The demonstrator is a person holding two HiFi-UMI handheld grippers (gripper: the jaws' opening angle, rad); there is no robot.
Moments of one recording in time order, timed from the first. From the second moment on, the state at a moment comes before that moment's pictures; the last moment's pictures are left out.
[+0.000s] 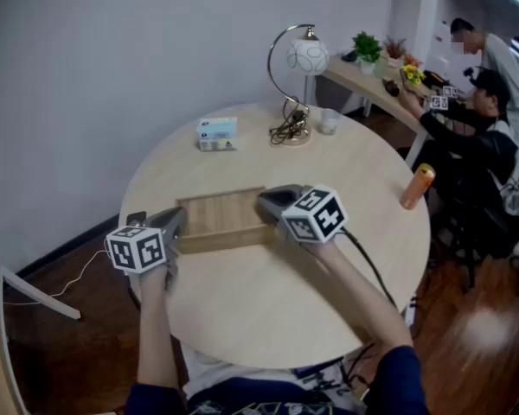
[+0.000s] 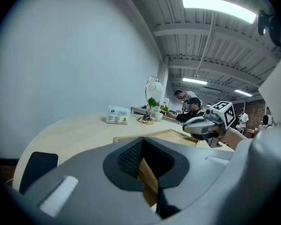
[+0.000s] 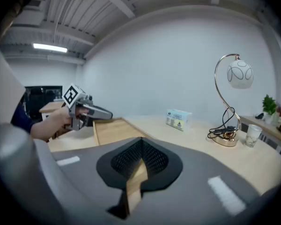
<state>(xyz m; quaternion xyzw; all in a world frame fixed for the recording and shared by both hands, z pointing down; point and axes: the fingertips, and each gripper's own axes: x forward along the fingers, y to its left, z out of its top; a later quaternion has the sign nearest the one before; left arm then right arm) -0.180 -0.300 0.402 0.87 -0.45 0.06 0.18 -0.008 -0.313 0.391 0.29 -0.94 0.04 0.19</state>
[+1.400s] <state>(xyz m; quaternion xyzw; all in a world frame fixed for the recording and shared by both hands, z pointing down) -0.198 -0.302 0.403 0.85 -0.50 0.01 0.14 0.091 -0.311 0.415 0.40 -0.86 0.01 0.31</state>
